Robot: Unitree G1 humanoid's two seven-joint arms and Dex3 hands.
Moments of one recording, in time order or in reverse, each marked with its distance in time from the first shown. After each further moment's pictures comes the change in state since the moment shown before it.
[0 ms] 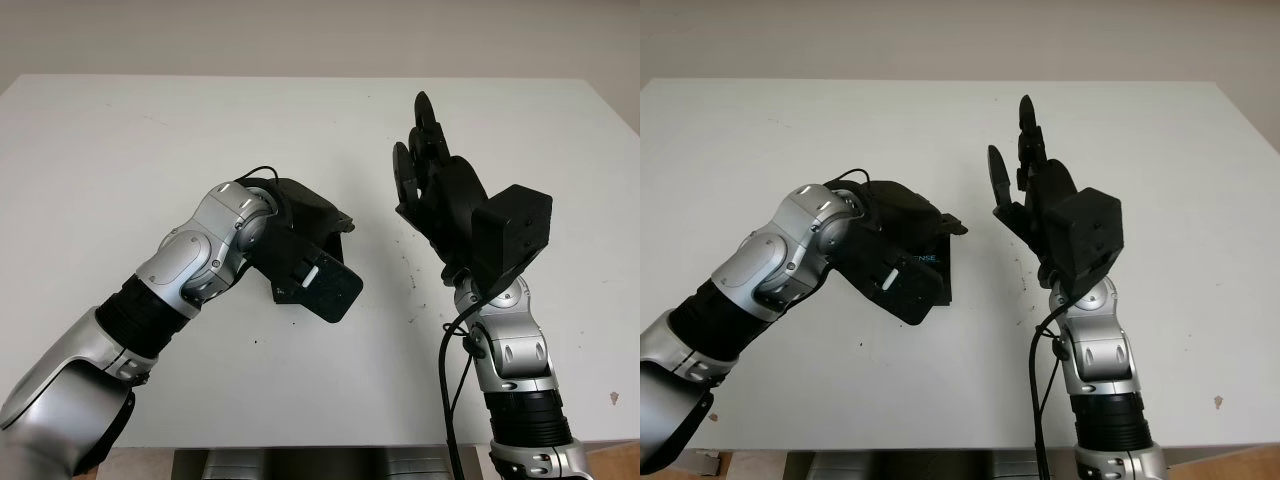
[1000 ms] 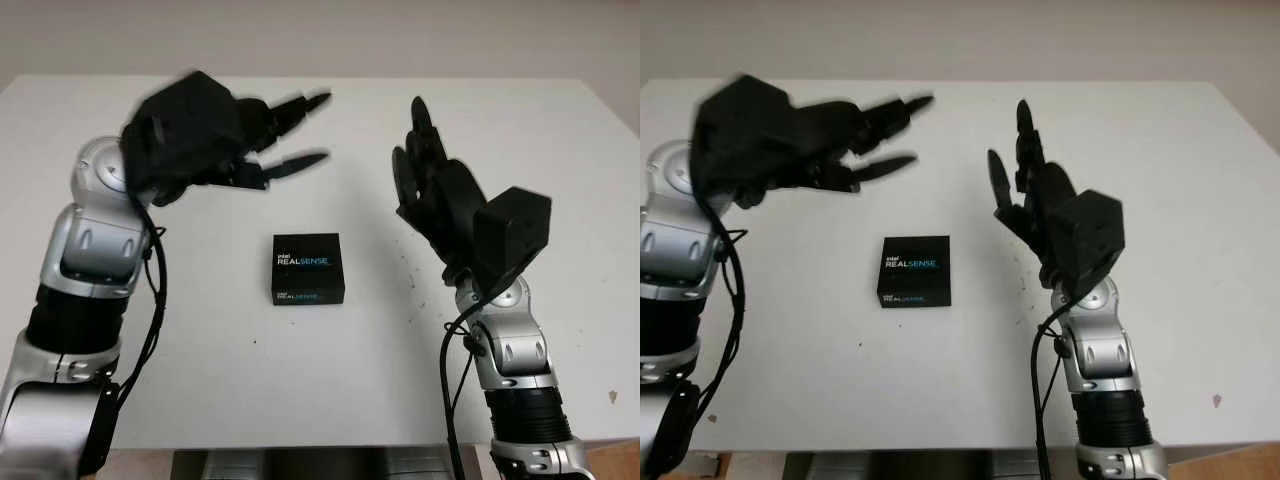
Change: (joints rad) left arm 0.152 -0.050 0.653 -0.116 -0.757 0.258 0.282; right arm -0.008 -0.004 -0.020 0.048 0.013 -0.033 0.029
